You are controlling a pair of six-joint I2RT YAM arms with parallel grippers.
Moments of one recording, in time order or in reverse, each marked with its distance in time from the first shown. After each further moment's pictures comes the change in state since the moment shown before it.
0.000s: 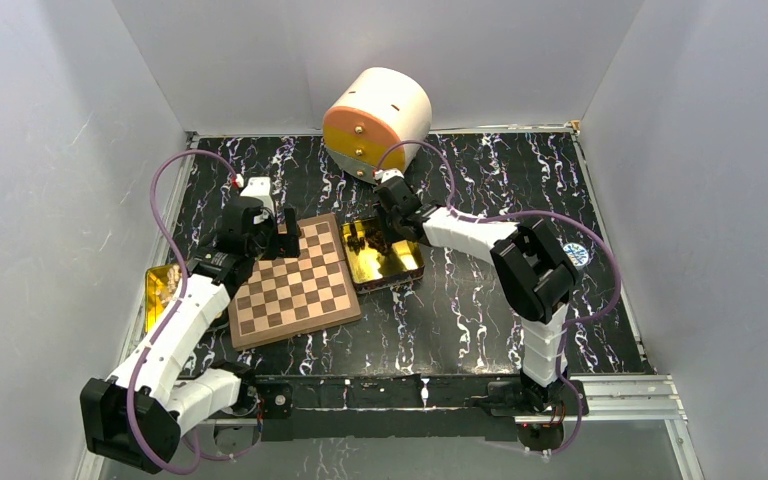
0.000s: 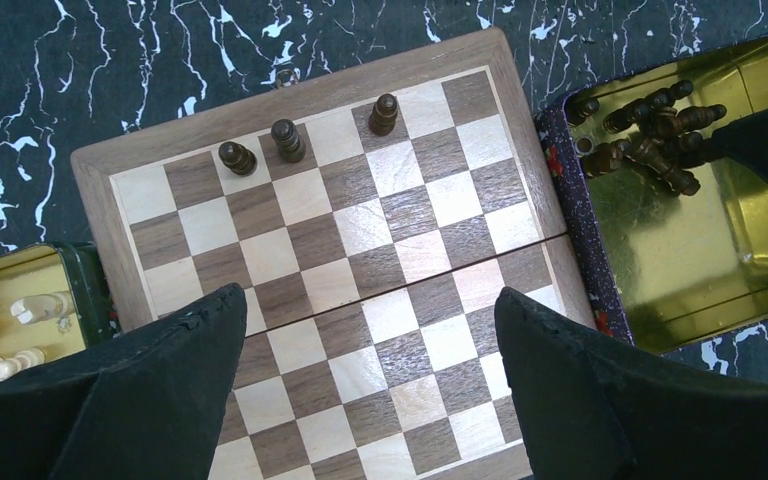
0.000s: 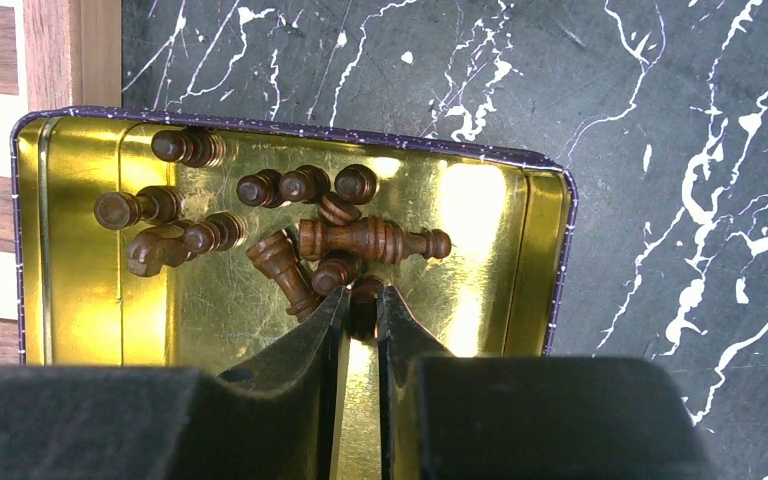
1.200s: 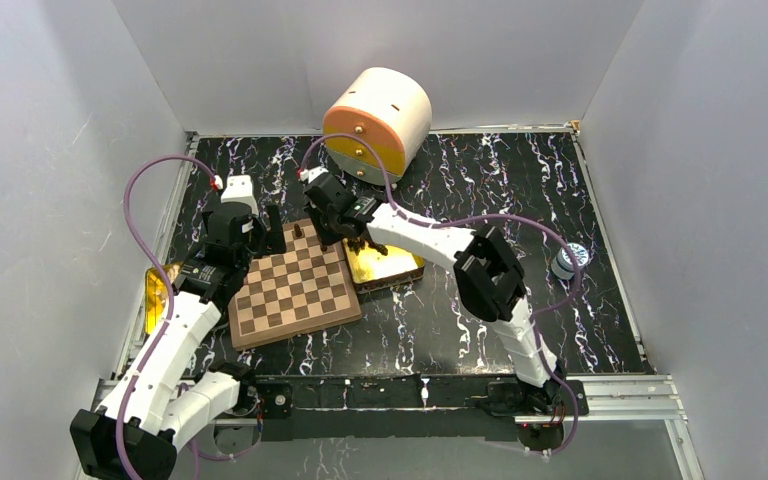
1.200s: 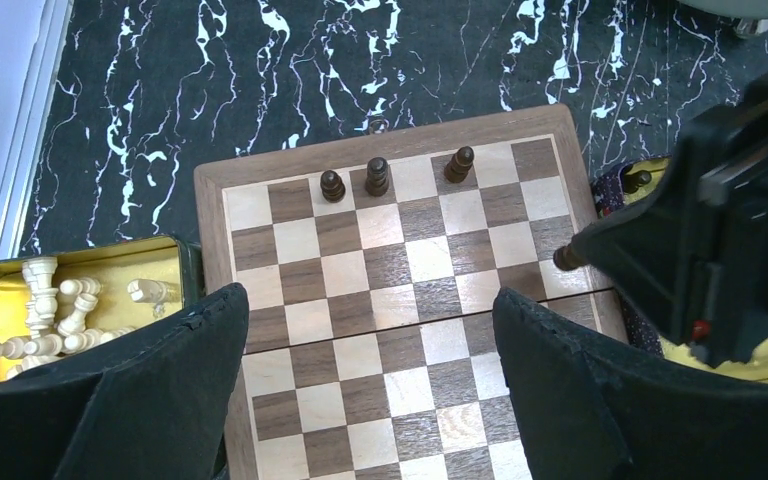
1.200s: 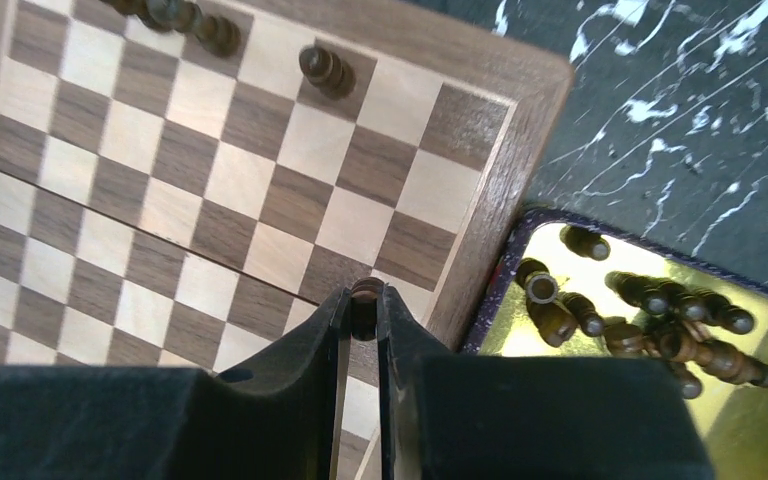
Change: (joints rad) left arm 0.000 -0.122 -0.004 -0.004 -0.177 0.004; right arm 0.218 0.225 0.555 -0.257 -0.089 0.024
